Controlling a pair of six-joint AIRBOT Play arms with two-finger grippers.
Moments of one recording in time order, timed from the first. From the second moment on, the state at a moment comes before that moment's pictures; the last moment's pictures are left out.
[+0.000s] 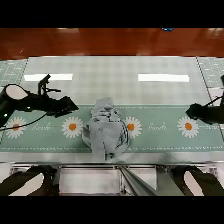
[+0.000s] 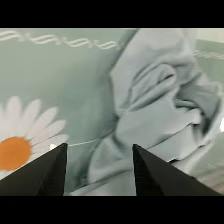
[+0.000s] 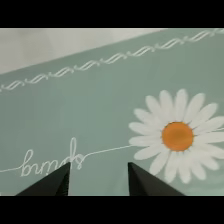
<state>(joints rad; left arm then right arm) -0.02 -1.14 0.79 0.89 -1.10 -1.49 -0.20 -0.72 0.73 -1.42 1.17 1.63</state>
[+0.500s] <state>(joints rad) -0.12 -1.53 0.91 0.65 -1.08 -1.35 -0.08 -0.72 0.60 -1.29 1.10 1.62</state>
